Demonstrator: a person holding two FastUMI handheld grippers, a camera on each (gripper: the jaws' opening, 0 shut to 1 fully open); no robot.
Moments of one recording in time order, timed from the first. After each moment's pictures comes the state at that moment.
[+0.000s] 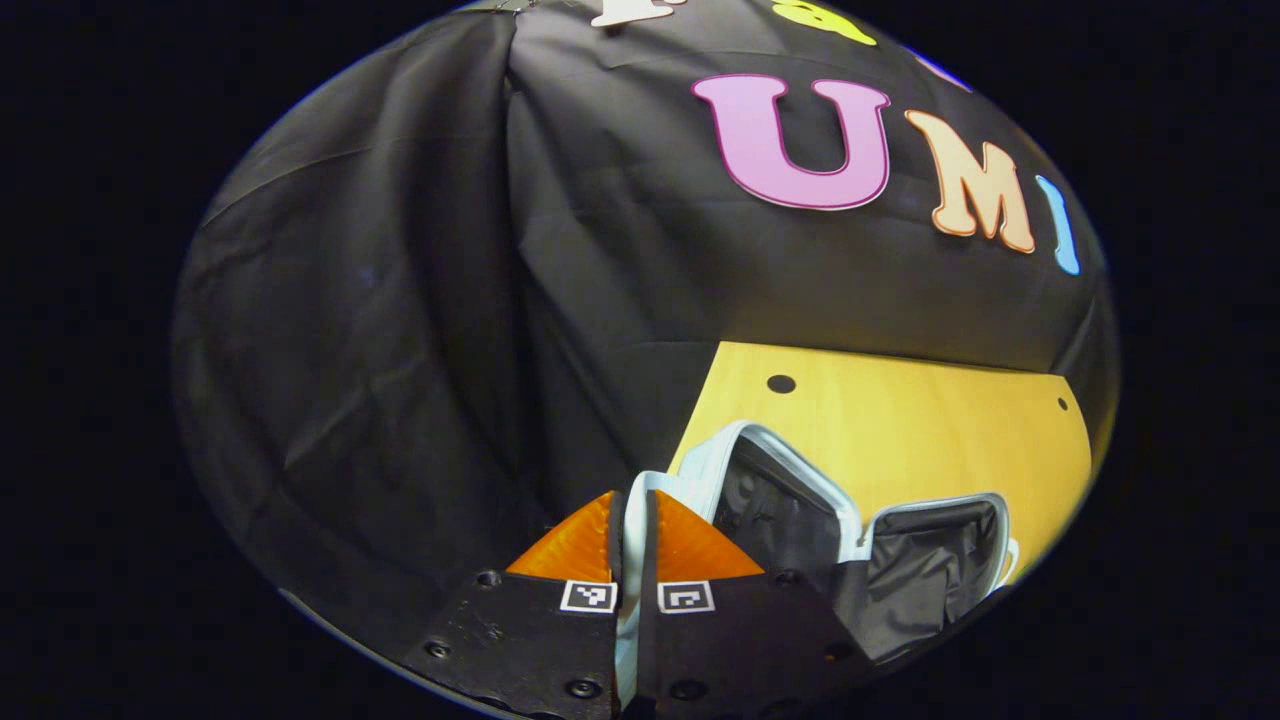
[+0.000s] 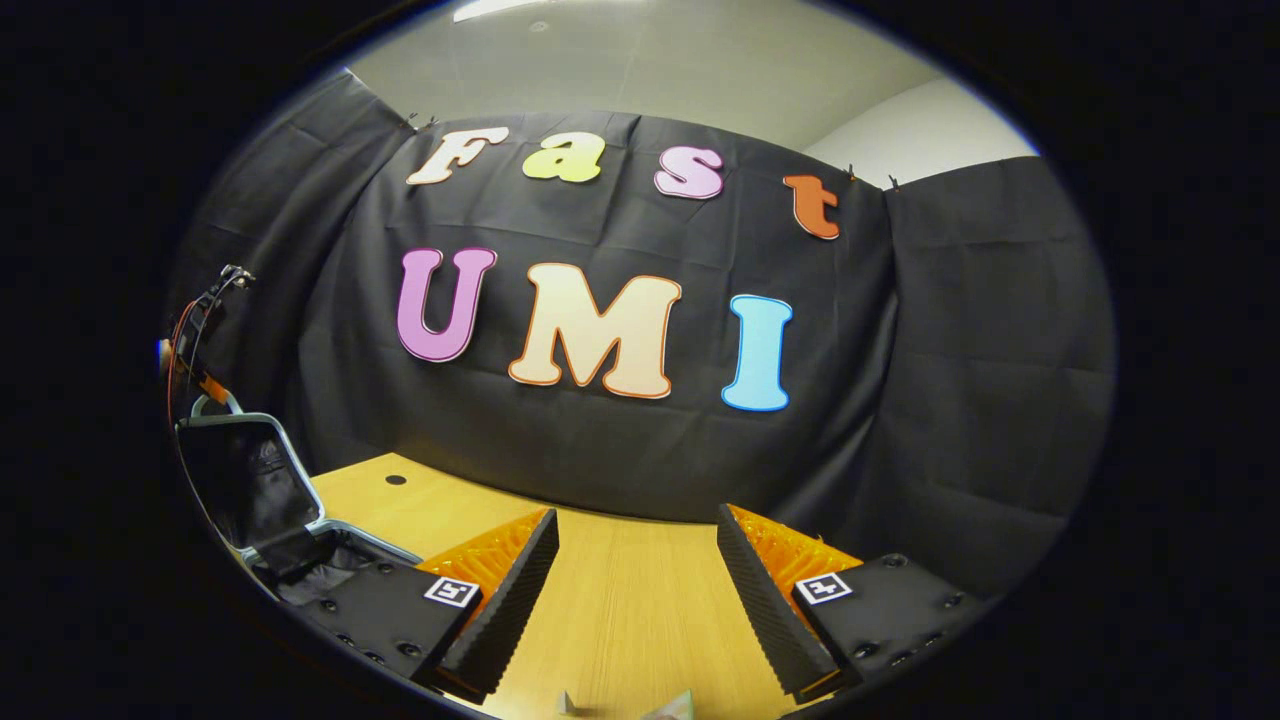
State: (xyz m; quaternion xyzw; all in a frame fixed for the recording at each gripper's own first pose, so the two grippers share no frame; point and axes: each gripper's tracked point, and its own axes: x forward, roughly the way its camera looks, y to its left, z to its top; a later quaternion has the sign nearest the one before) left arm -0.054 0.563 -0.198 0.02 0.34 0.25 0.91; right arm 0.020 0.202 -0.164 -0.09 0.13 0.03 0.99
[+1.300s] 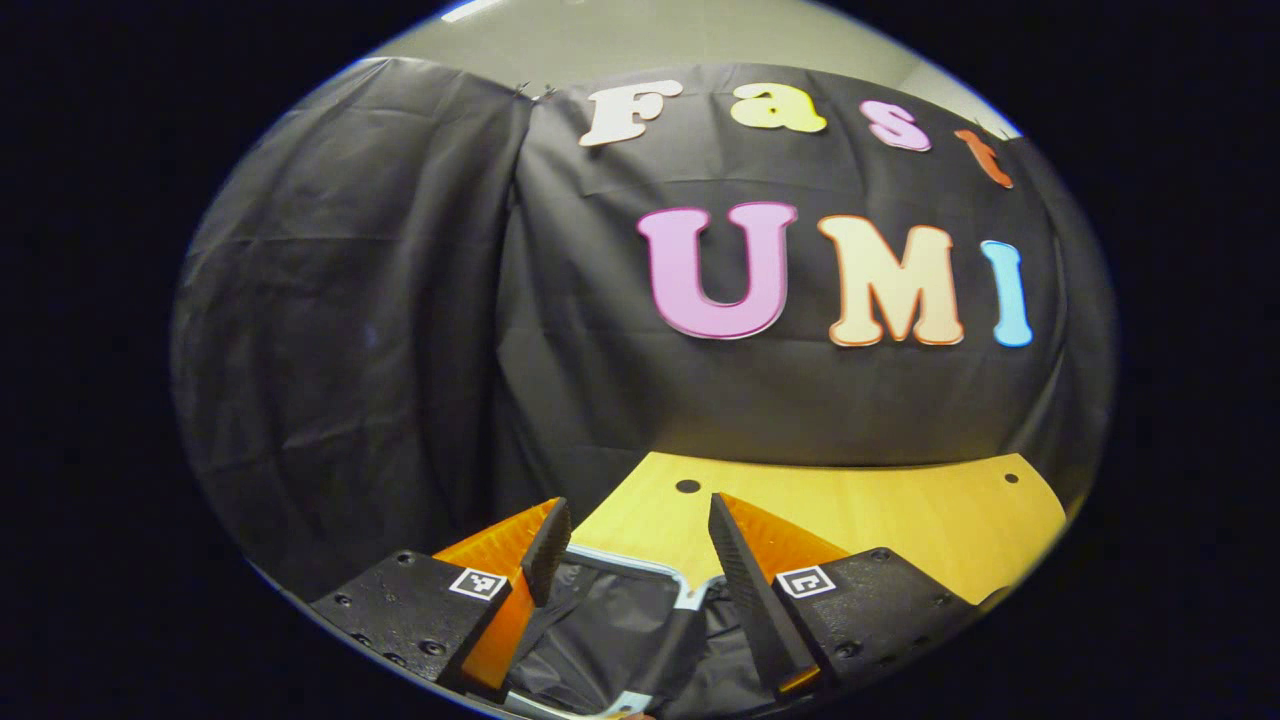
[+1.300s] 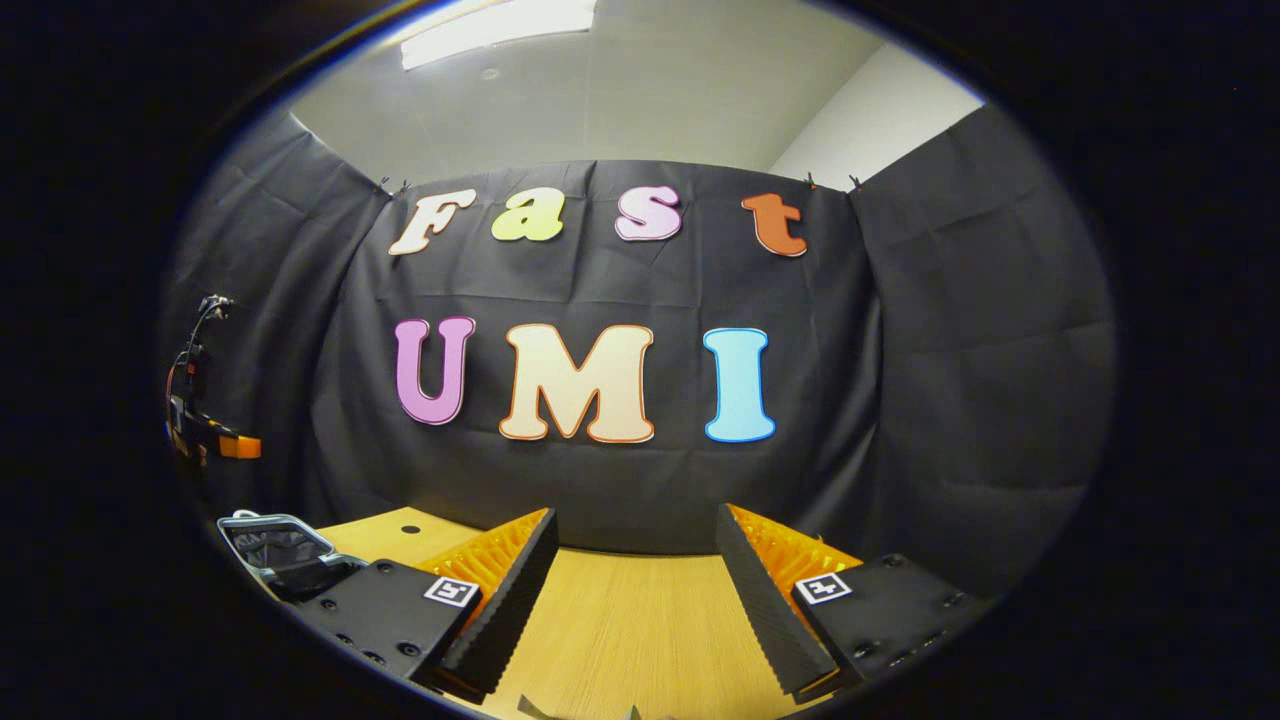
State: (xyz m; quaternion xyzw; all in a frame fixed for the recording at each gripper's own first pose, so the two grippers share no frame) left arm -0.044 0.354 -0.108 0.02 0.13 0.22 0.97; right arm 0.020 0.125 -0.125 0.00 0.07 0.06 1.00
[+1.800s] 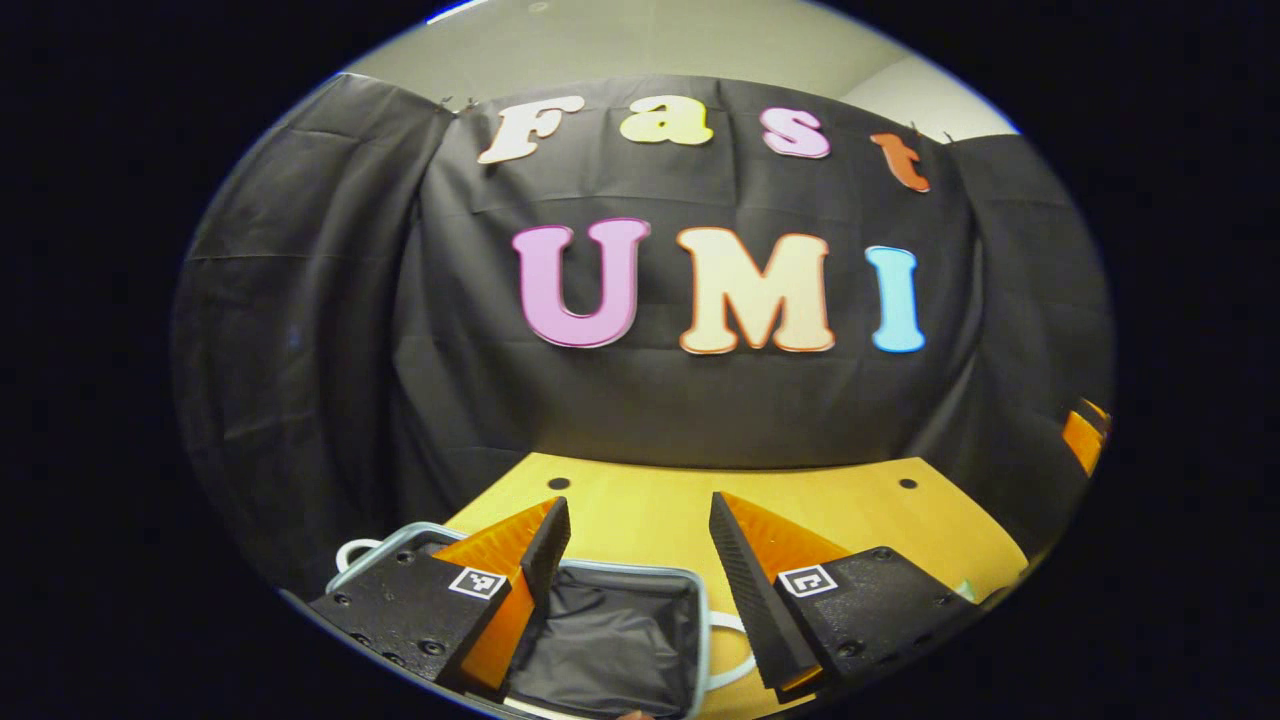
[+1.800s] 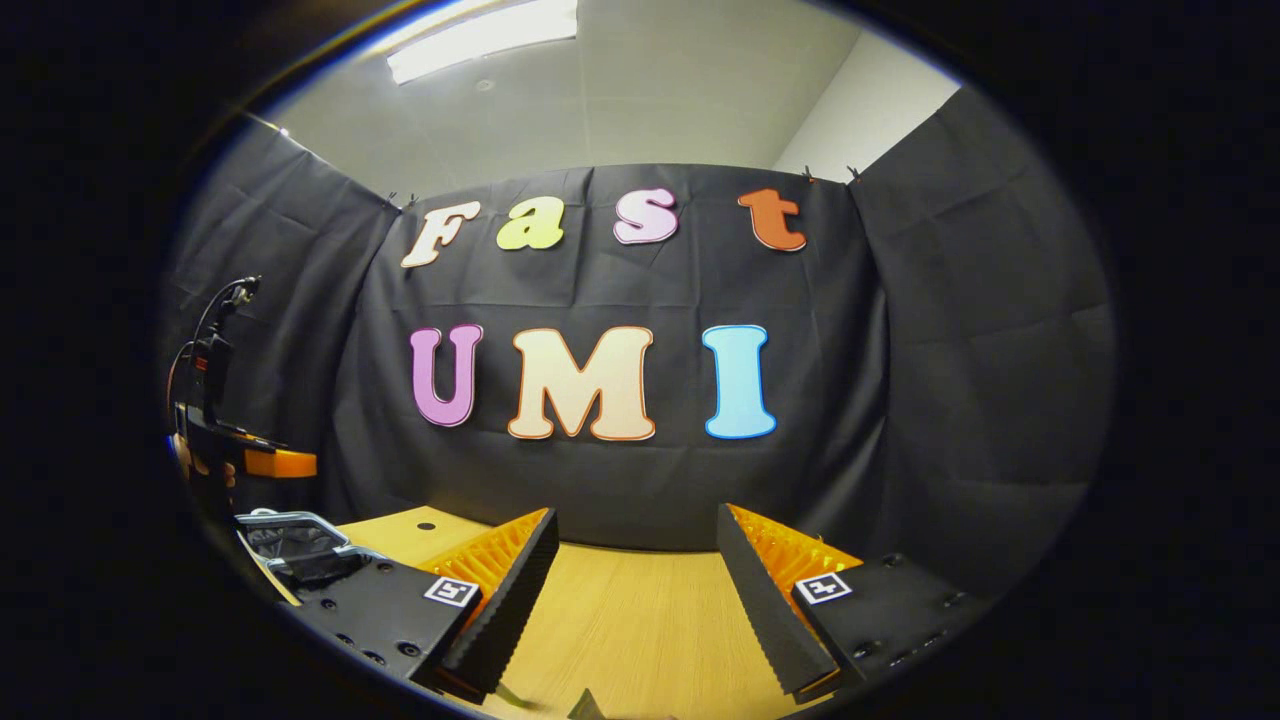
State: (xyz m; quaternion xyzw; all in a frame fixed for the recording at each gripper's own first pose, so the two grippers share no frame) left arm -0.027 0.163 -0.116 0.01 0.12 0.10 0.99; right arm 0.004 0.079 -0.126 0.01 0.07 0.10 0.99
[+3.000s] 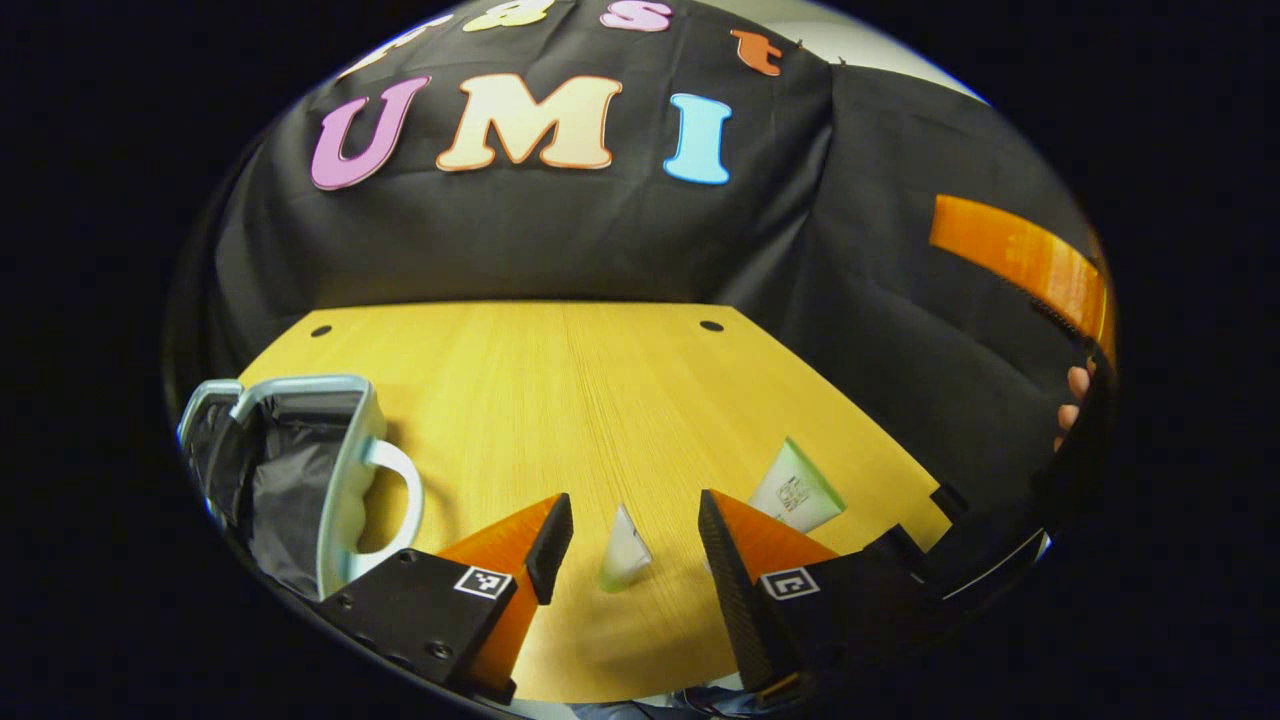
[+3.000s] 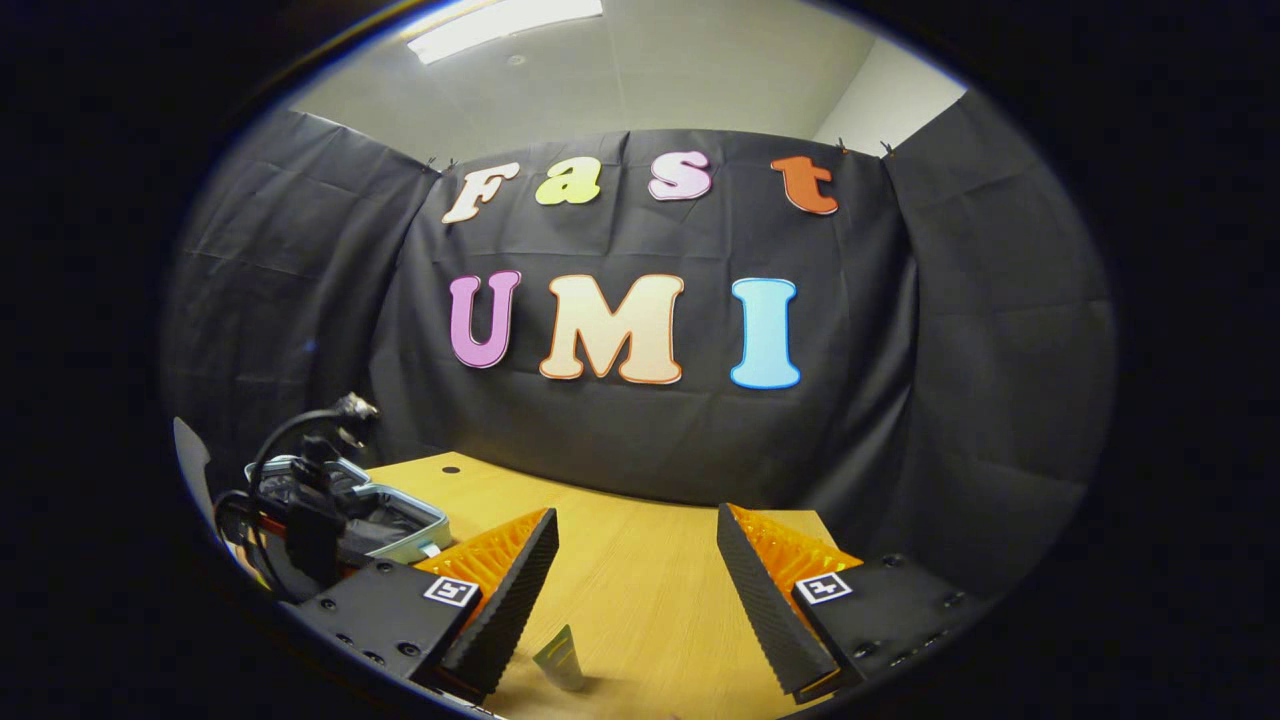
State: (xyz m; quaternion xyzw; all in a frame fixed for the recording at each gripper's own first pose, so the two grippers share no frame) left arm -0.060 -0.090 -0.337 -0.05 0.31 -0.10 0.94; right arm -0.038 0.067 -0.194 -0.02 0.14 0.15 0.98
